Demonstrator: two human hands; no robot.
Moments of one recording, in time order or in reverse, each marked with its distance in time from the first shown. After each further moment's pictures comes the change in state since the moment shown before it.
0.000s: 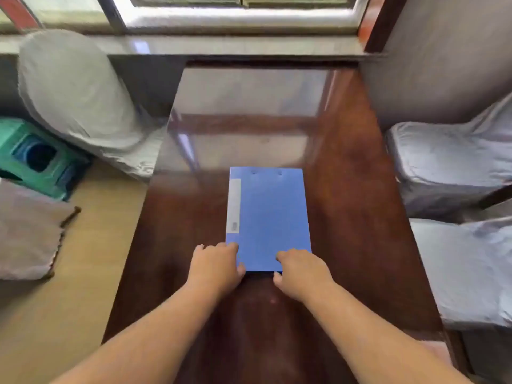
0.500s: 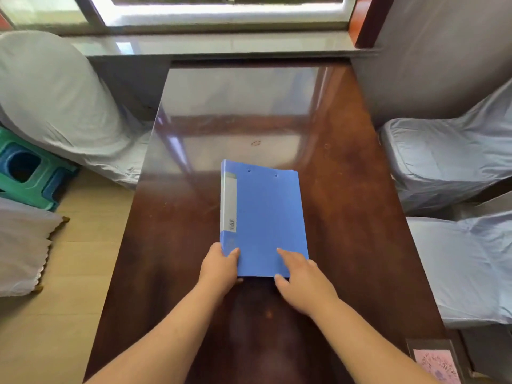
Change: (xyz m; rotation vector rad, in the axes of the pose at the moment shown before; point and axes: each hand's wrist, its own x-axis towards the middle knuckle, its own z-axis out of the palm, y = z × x) left_hand 0.042 0.020 0.012 -1.184 -0.007 -0.491; right_hand 0.014 0.032 0.026 0.400 0.028 0.107
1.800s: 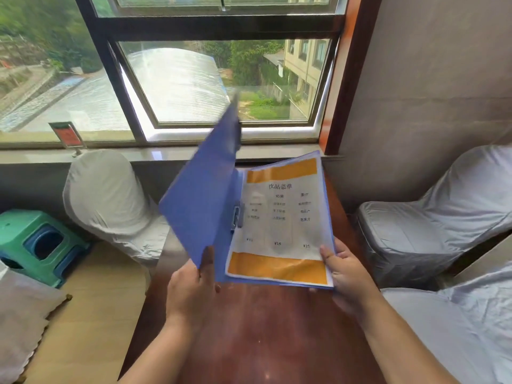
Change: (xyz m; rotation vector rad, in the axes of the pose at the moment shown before) left_hand -0.136 0.113 -0.129 -0.025 0.421 0.686; right_hand -0.104 -0.052 -0.196 1.514 0.219 -0.386
